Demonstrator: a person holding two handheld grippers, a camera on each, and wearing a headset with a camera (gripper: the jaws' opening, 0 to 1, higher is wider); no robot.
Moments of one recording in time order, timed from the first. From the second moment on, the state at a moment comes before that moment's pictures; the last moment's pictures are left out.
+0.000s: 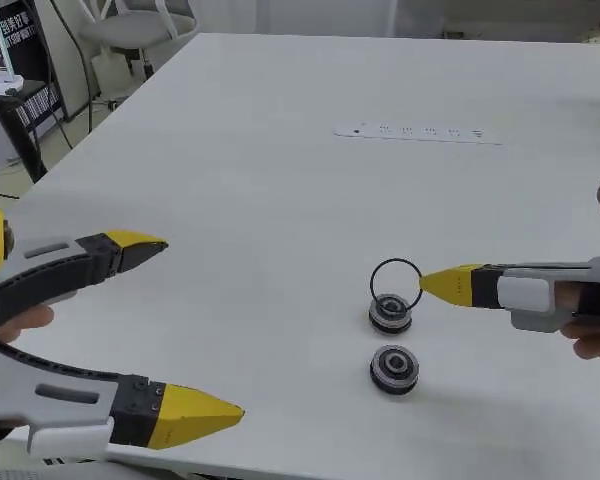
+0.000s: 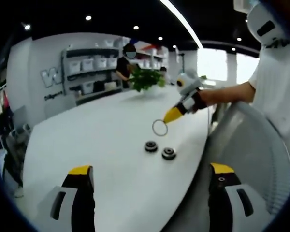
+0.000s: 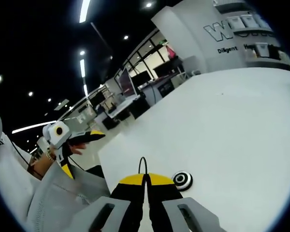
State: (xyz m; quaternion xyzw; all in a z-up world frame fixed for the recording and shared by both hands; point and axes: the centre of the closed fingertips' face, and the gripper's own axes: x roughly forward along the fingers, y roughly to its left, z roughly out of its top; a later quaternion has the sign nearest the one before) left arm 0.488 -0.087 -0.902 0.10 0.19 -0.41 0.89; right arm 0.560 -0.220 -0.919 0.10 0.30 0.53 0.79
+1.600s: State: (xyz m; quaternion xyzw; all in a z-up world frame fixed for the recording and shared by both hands) left arm 0.475 -0.096 -0.915 0.08 0.20 -0.42 0.88; right arm 0.523 -0.150 -0.989 -0.03 0.38 0.58 0.72
